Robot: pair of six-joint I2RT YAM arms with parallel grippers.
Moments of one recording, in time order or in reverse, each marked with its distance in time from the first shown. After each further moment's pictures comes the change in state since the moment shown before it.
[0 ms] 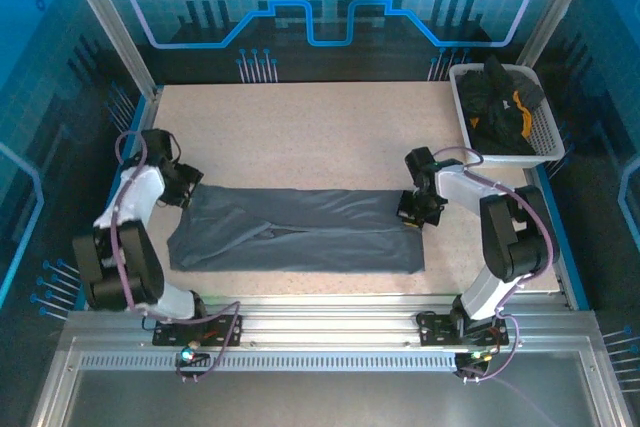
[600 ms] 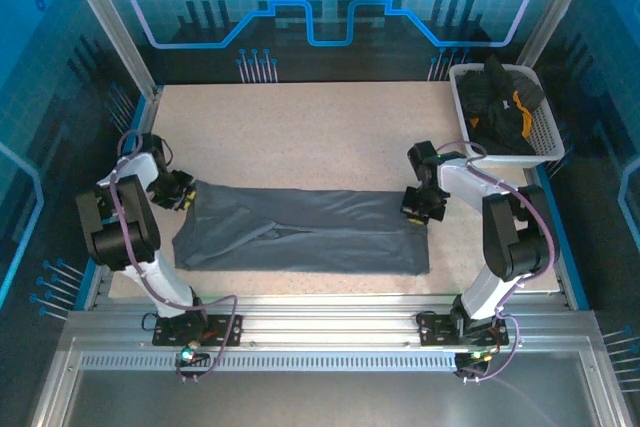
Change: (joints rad) left arm 0.111 0.248 0.077 -0.033 0.011 0.155; right arm -0.005 -0.001 0.082 -0.099 0.046 -0.010
